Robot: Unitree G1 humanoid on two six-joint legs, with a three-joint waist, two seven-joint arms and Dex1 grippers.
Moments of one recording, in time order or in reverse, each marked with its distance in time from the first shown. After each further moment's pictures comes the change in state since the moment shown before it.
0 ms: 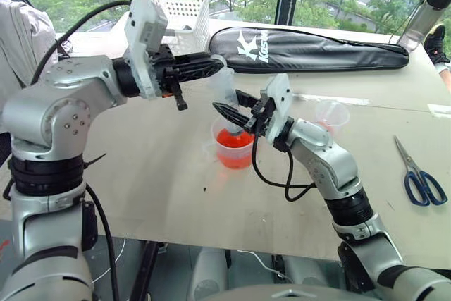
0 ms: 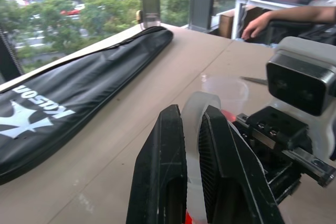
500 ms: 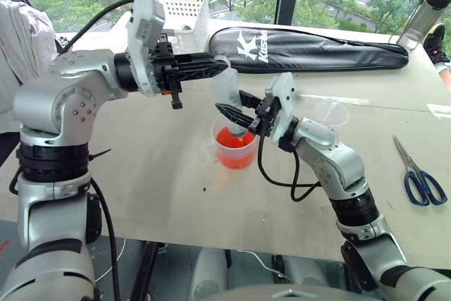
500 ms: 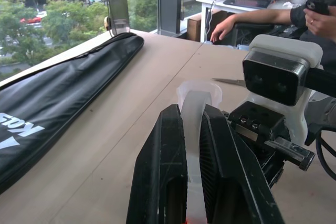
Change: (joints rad) left arm -0.061 -0.025 -0.043 0.105 0.051 -0.055 -0.156; right arm 0.018 -0.008 -0.015 -0.038 0.008 0.037 -0.009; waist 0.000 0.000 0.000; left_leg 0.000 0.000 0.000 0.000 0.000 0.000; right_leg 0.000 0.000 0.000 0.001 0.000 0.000
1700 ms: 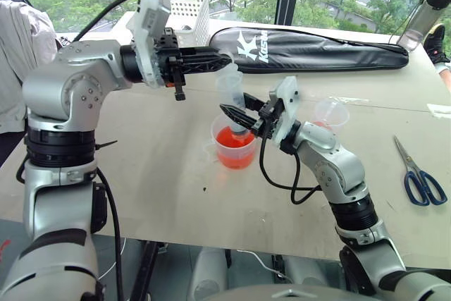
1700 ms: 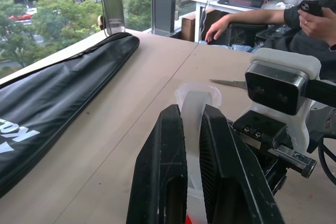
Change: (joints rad) left arm -0.091 -0.020 -0.037 0.105 0.051 -0.005 -0.049; right arm 0.027 0.010 -0.016 -0.003 -0.001 0.019 -0.001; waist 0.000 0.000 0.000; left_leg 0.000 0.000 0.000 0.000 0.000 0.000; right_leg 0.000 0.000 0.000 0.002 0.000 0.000
